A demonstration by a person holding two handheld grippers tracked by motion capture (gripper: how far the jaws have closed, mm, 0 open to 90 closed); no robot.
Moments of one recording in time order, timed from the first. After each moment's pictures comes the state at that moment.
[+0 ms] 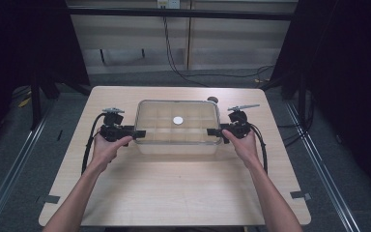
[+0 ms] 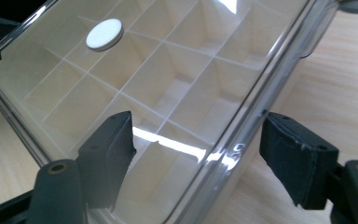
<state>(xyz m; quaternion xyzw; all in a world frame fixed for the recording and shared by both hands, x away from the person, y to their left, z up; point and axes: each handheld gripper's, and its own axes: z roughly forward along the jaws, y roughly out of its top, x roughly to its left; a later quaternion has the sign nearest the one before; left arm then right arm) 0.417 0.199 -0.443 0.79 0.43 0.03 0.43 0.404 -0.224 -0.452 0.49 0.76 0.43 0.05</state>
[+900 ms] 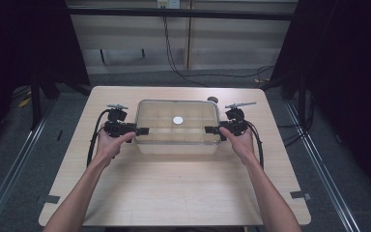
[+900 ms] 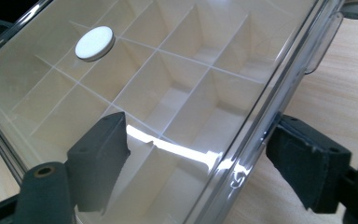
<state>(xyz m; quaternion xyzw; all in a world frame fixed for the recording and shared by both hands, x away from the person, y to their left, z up) 0.432 0.191 -0.444 0.79 0.44 0.01 0.43 0.414 -0.219 -0.452 0.50 0.75 0.42 0.06</state>
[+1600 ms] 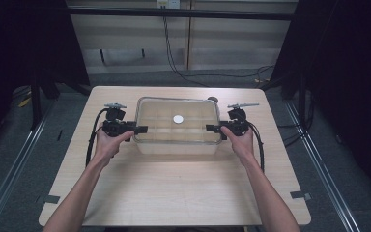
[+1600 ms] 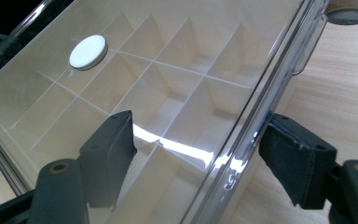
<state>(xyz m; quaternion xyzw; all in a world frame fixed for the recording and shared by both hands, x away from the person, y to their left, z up) 0.430 0.194 -0.438 0.79 0.43 0.03 0.44 0.413 -0.223 -0.455 0.51 0.73 0.44 0.07</state>
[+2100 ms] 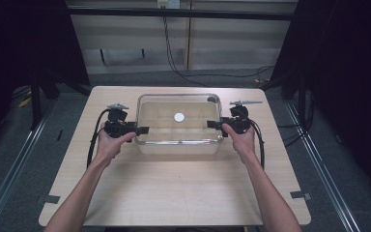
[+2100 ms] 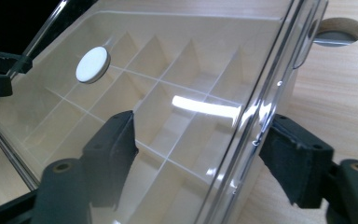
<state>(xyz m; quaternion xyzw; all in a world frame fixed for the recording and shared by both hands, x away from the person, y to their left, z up) 0.427 0.189 -0.439 0.79 0.42 0.04 0.44 0.410 -0.224 -0.439 0.51 0.72 0.45 0.08</state>
